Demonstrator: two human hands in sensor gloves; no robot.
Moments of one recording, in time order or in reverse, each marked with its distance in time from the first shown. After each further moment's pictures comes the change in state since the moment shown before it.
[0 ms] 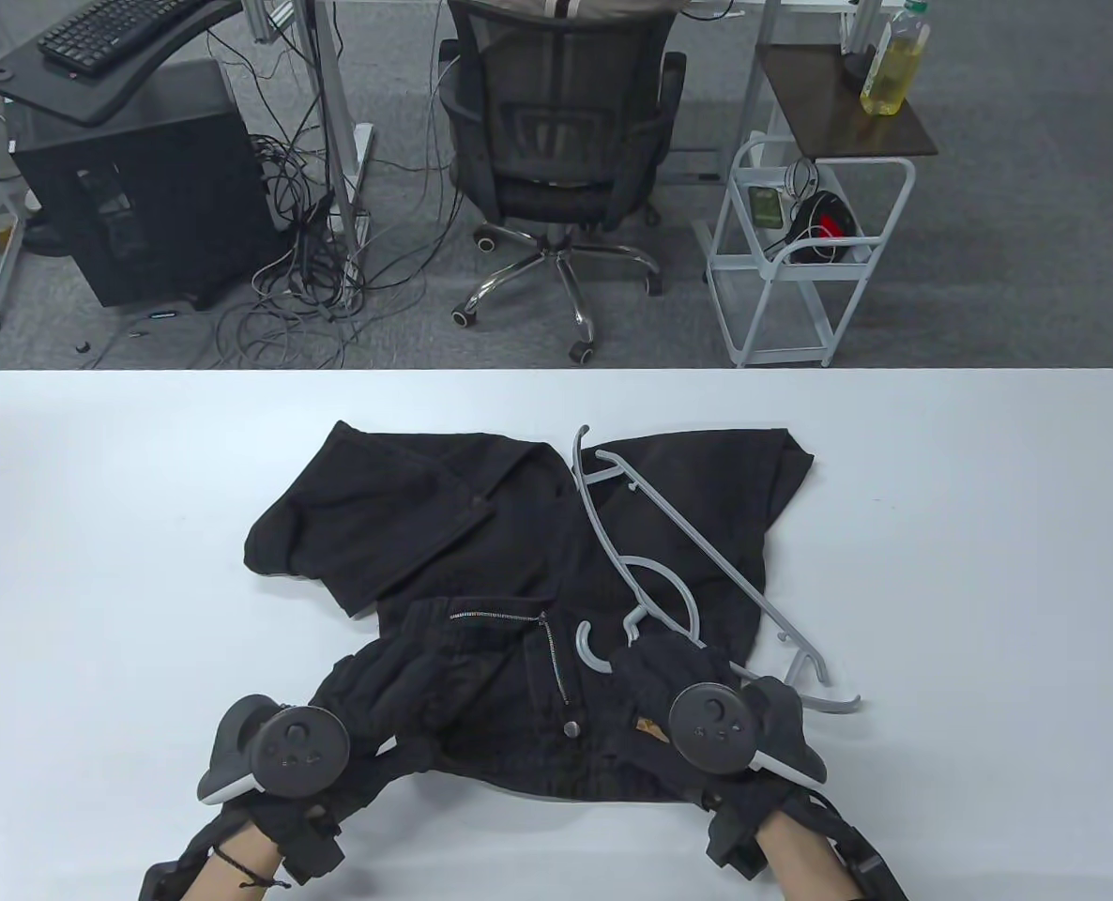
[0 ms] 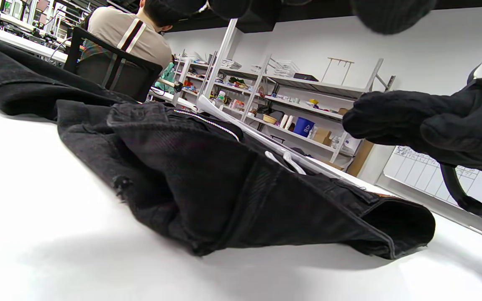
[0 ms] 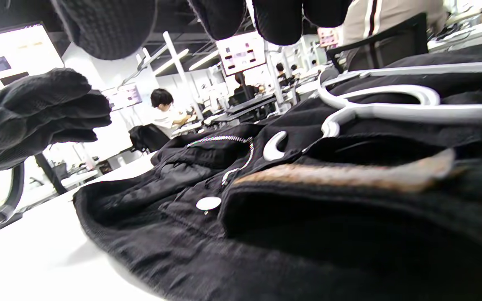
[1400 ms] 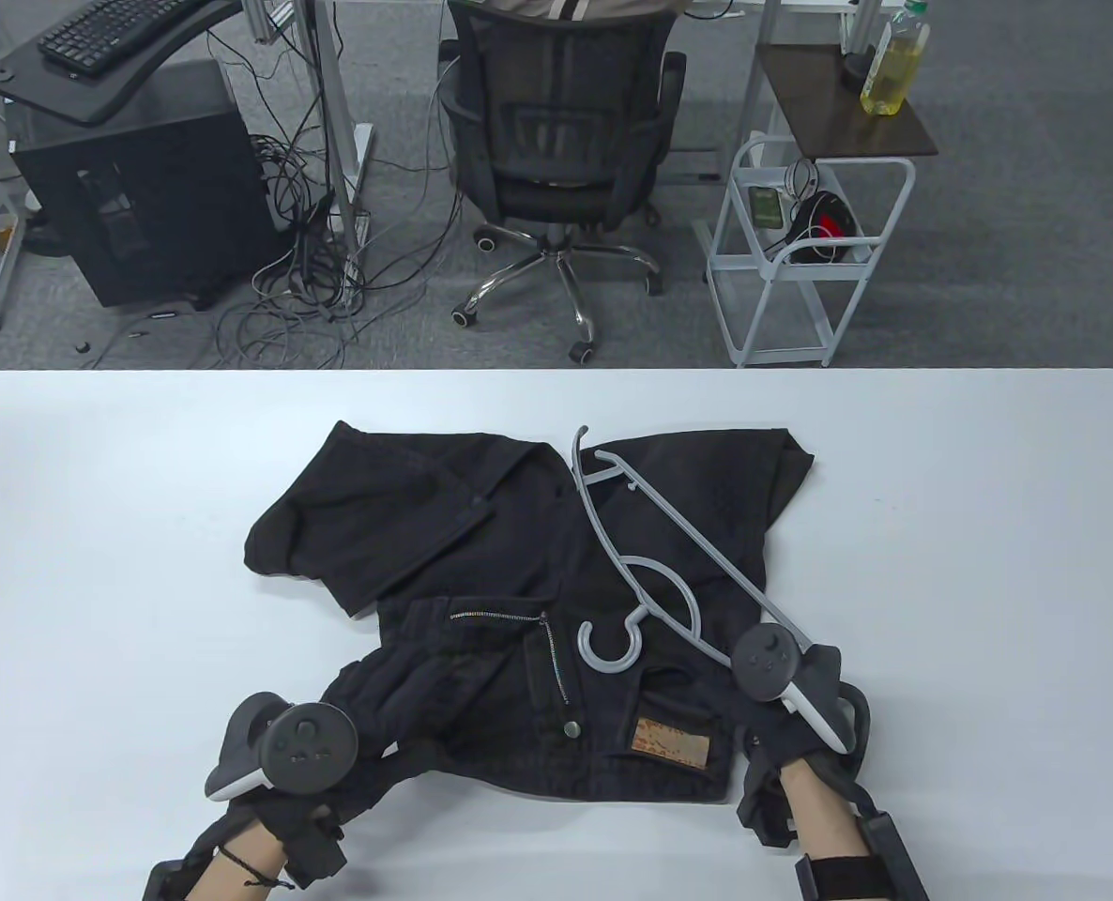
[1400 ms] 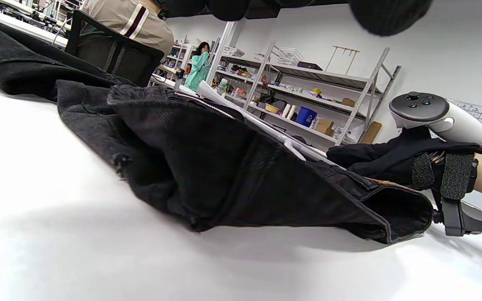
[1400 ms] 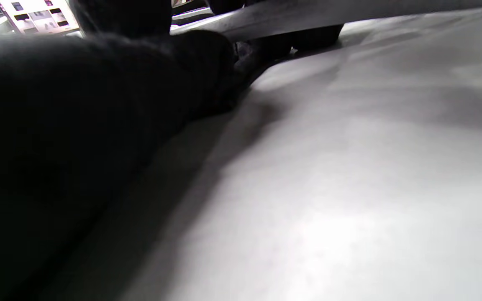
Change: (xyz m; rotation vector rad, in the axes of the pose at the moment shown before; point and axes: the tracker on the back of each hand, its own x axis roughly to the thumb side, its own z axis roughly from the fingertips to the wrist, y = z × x) left_hand 0.000 -0.005 -0.003 -0.044 0.014 0.012; right_hand -0.100 0.032 -0.011 0.105 0.592 0.039
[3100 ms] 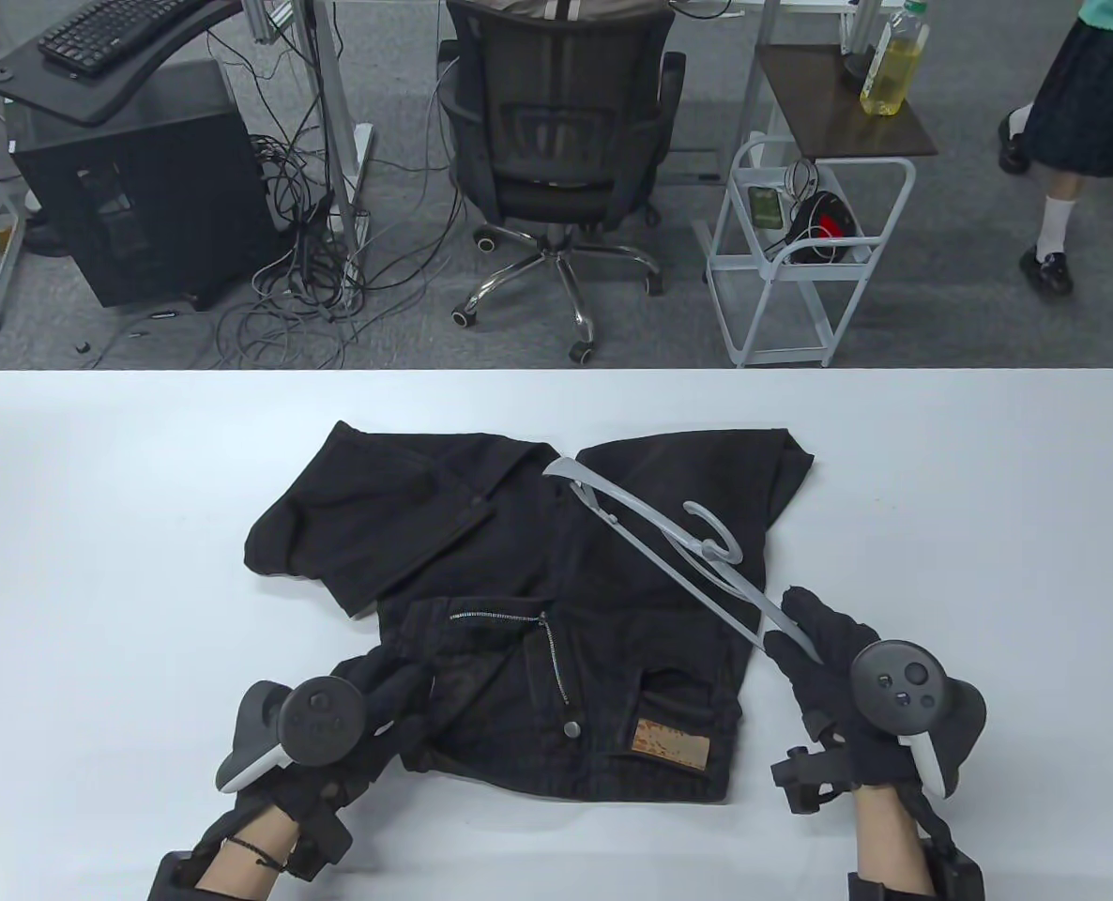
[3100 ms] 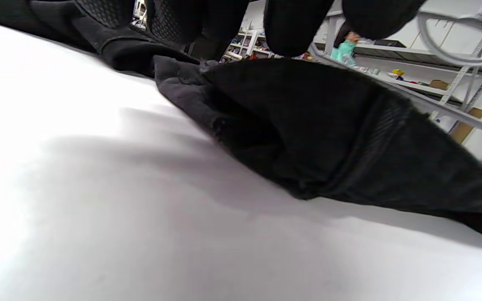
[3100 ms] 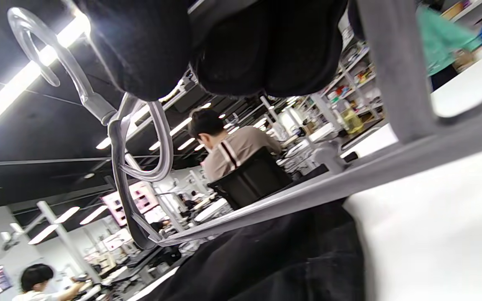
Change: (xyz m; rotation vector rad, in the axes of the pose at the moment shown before) left_hand -0.026 -0.012 -0.006 -0.042 0.269 -0.033; right_hand -0.032 -0.089 0.050 -0.465 -0.170 -0.418
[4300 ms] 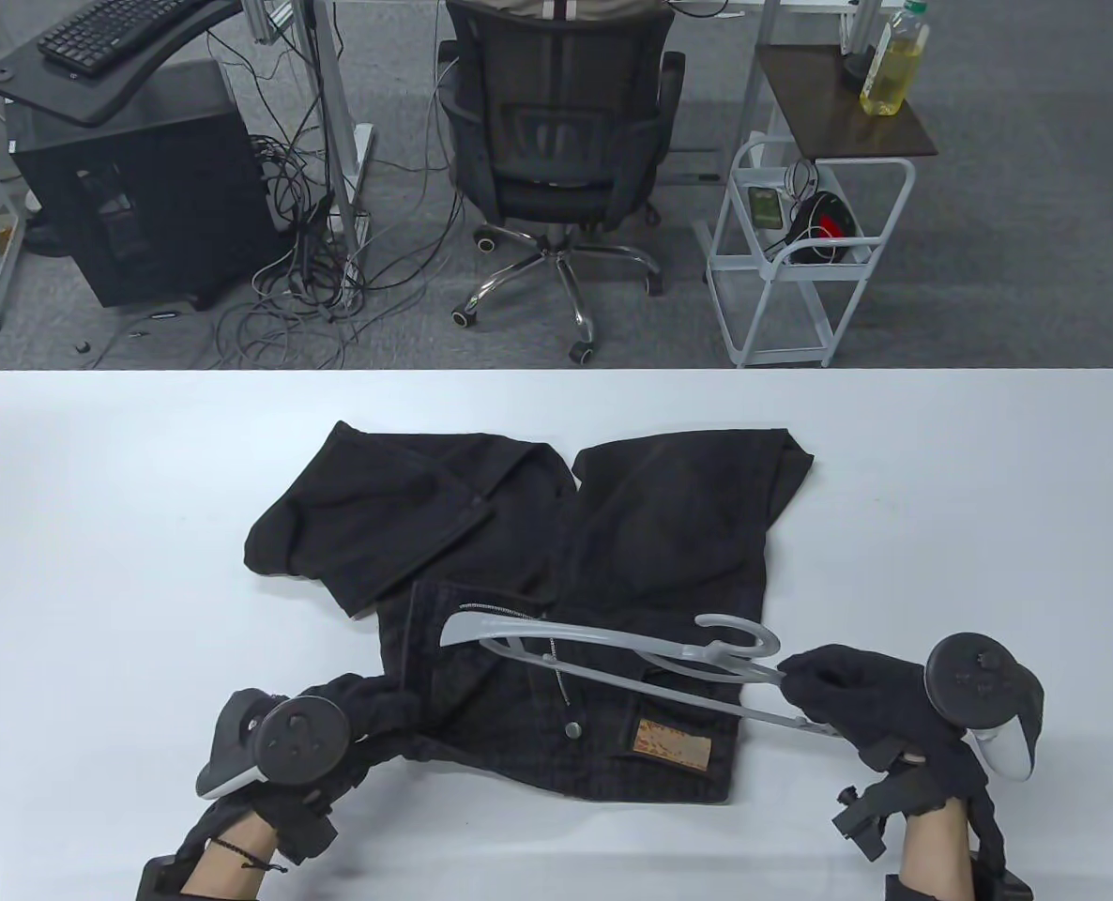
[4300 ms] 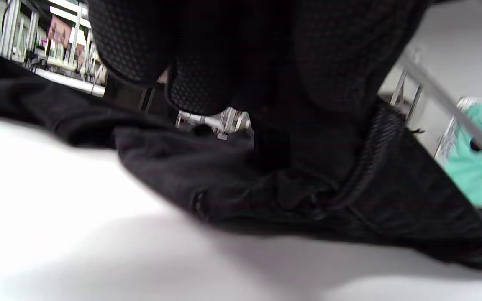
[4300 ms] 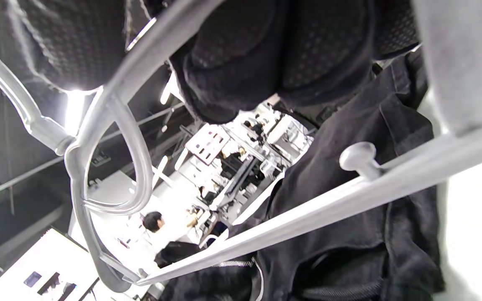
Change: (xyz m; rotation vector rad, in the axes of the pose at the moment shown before) left_hand 0.008 0.025 0.016 0.230 -0.209 -0.058; right_hand -0.014 -0.023 -0.002 0.405 -0.129 -0.299
